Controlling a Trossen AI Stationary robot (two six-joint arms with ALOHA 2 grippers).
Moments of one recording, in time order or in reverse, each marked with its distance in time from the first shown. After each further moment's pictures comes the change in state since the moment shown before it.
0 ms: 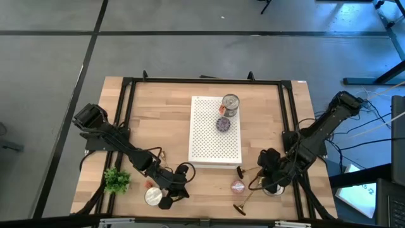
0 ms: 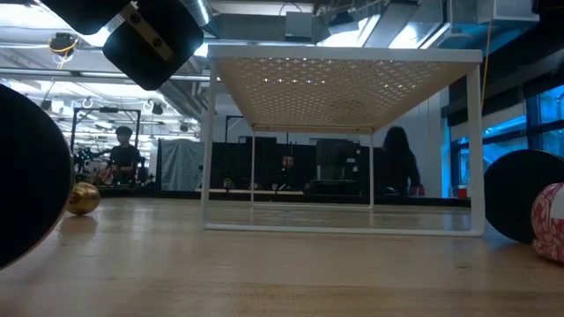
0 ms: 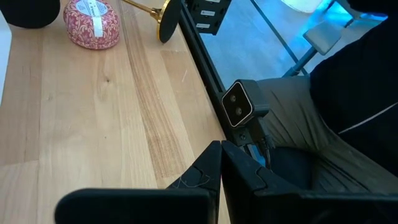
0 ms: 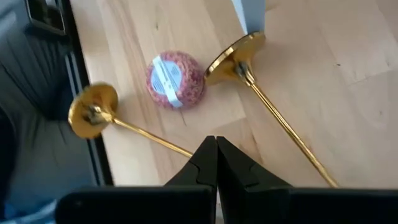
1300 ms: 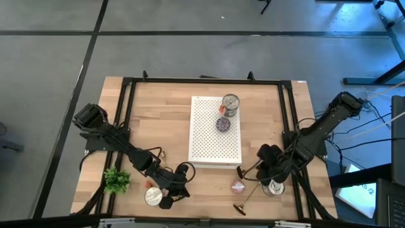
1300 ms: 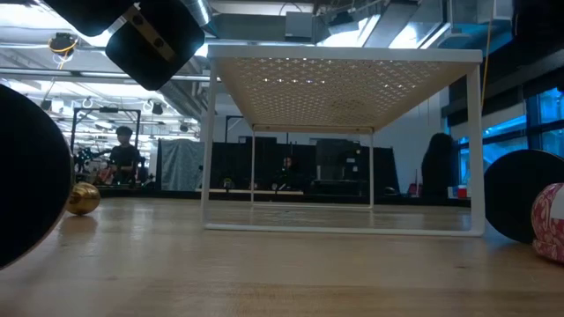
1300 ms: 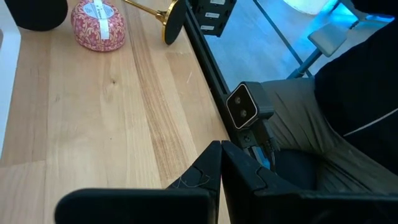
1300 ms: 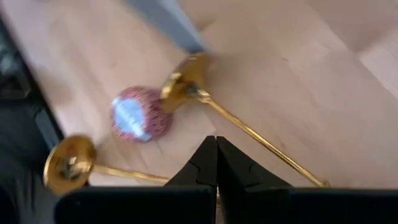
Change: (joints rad) left arm 0.000 0.000 0.000 0.000 -0.022 0.000; right arm -0.055 0.000 0.000 -0.083 0.053 0.242
